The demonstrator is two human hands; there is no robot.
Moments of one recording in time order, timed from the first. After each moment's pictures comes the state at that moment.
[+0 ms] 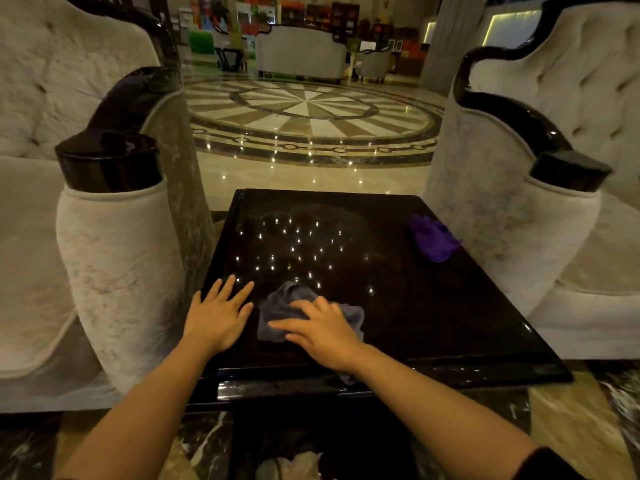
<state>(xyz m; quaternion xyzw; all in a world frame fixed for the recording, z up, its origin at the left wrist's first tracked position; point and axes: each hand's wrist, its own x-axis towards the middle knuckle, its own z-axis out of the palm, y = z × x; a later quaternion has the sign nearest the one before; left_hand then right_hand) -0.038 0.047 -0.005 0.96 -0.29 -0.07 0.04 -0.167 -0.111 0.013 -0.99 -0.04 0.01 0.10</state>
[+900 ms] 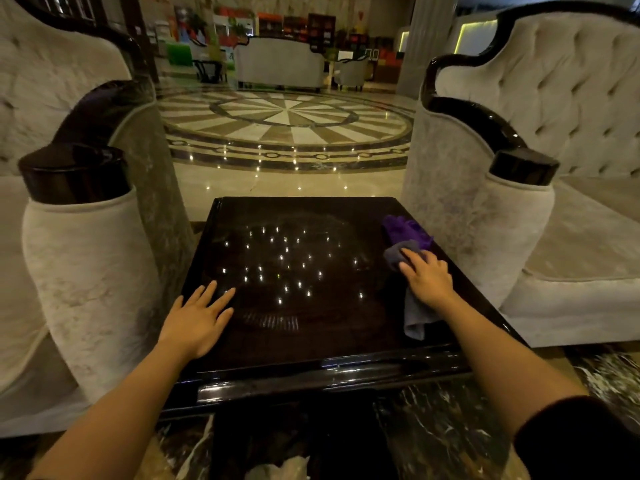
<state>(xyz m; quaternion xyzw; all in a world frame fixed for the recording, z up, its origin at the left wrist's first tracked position) -0.048 0.046 0.004 0.94 -0.33 -0.06 0.03 -0.233 -0.304 0.042 -0.91 0.37 -0.12 0.16</state>
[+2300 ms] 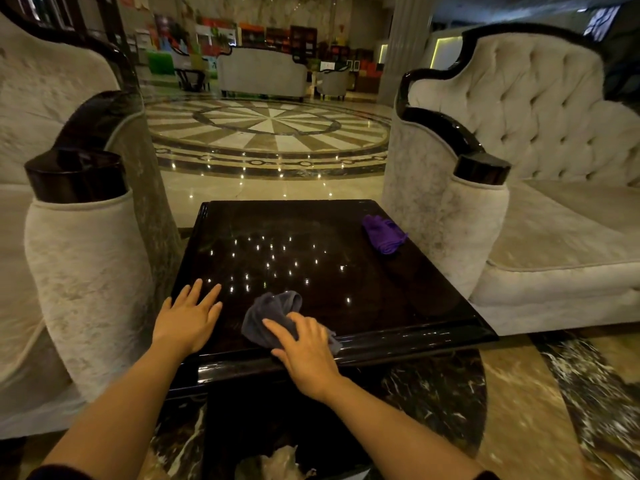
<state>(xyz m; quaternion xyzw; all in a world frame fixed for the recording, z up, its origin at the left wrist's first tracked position) -0.069 0.053 0.008 0.95 -0.29 -0.05 0.04 -0.239 -0.094 -0.017 -0.98 0.07 -0.13 0.15</state>
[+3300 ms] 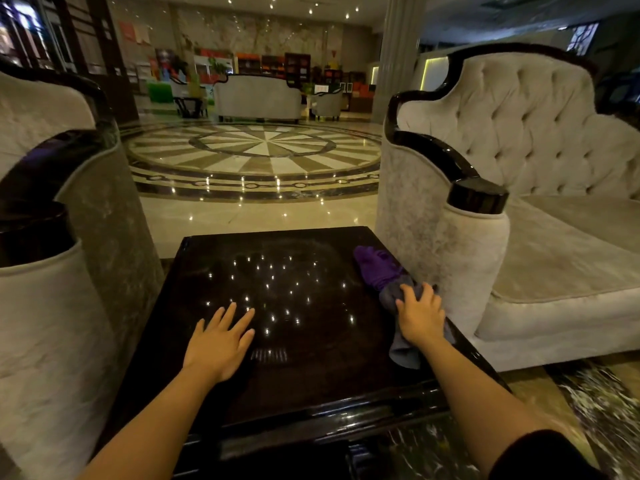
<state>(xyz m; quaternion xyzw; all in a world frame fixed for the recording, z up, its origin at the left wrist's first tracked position) -0.071 -0.046 0.023 0.93 -0.36 -0.05 0.01 -0.258 -0.319 0.039 -0.88 0.44 -0.14 0.11</state>
